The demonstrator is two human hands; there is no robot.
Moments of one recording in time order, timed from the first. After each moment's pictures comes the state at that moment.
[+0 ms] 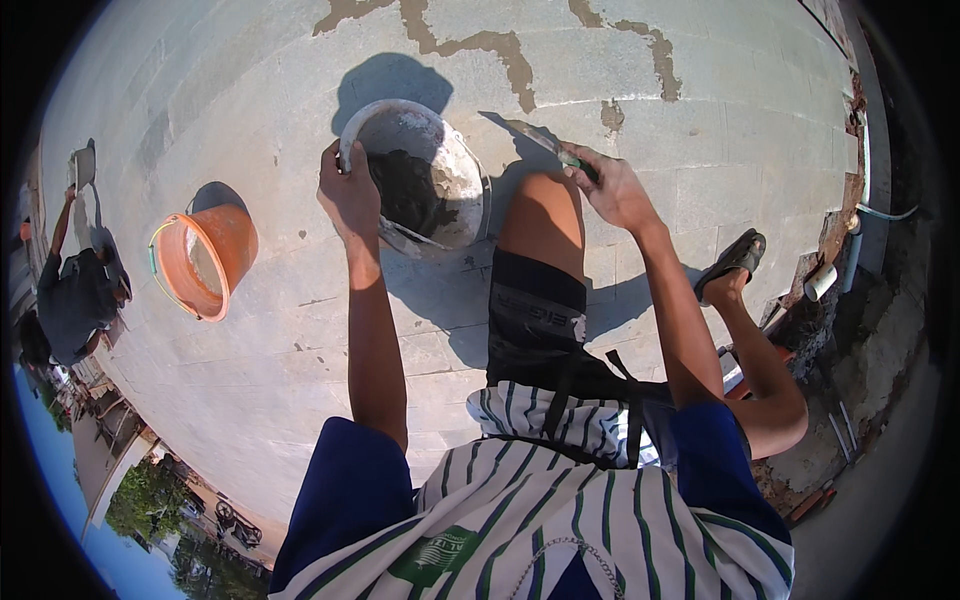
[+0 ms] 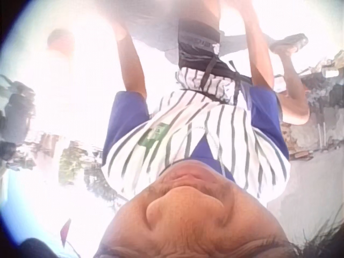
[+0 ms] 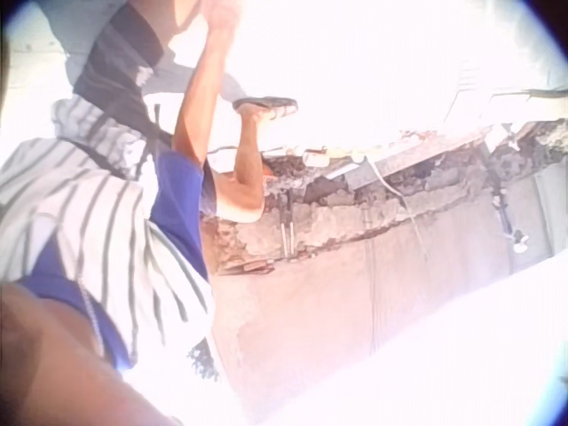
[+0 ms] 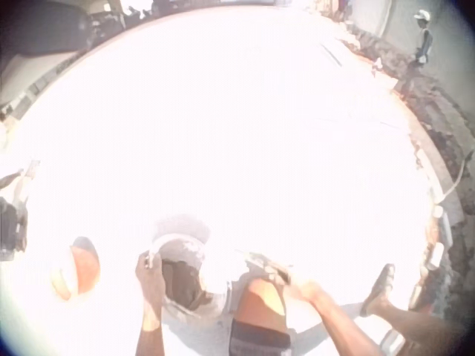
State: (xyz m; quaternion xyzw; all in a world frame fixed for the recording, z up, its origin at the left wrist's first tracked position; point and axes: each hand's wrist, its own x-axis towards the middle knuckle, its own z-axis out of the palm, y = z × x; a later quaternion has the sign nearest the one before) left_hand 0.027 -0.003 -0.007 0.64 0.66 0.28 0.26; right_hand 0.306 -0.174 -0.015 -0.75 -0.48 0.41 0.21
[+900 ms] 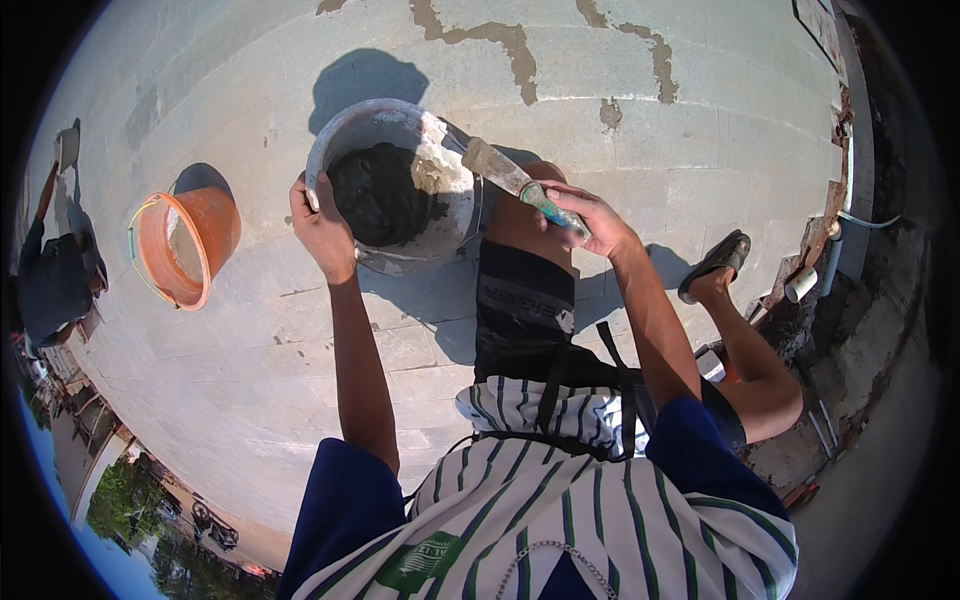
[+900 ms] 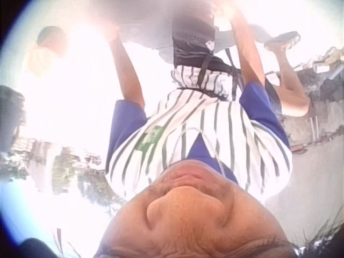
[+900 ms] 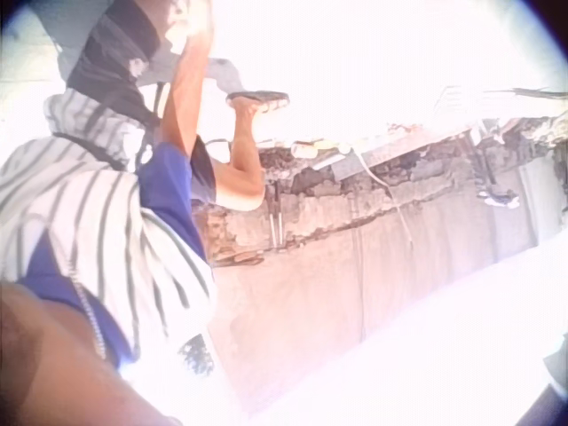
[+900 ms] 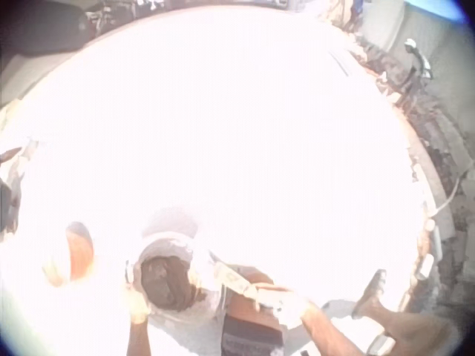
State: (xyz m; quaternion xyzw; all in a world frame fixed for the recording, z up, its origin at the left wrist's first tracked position) left_hand -0.037 -0.033 -0.015 0.59 0.61 0.40 0.34; right_hand 0.268 -0.202 -0.024 -0.44 -0.08 0.79 0.41
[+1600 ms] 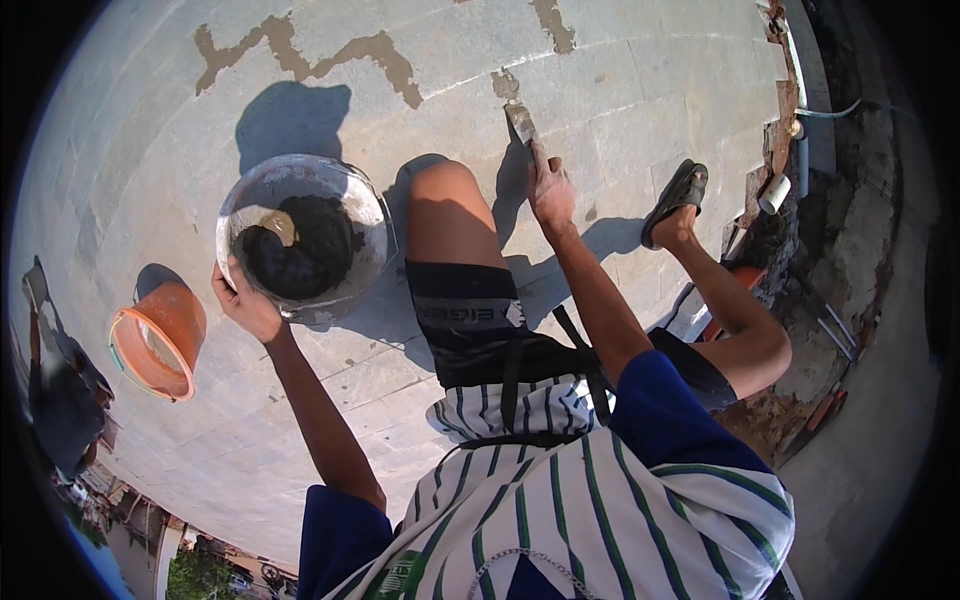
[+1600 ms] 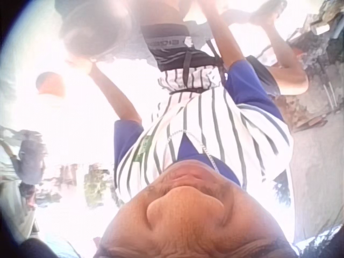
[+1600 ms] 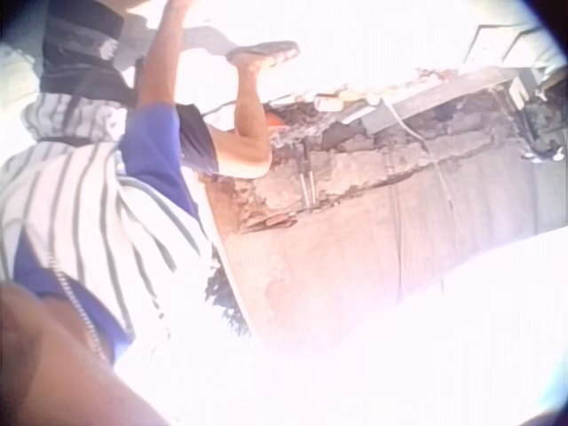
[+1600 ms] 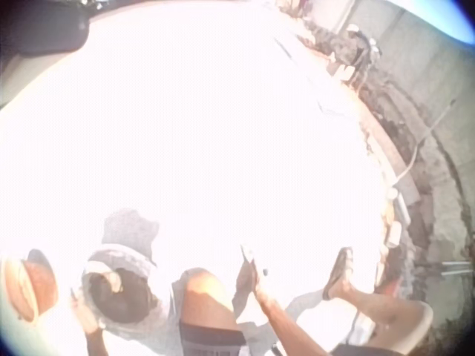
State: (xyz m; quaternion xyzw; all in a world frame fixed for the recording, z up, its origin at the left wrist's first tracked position) left_hand -0.042 -0.028 -0.030 0.56 0.63 0.40 0.35; right_hand 0.312 -0.281 -0.152 -0.93 -0.31 0.15 0.09
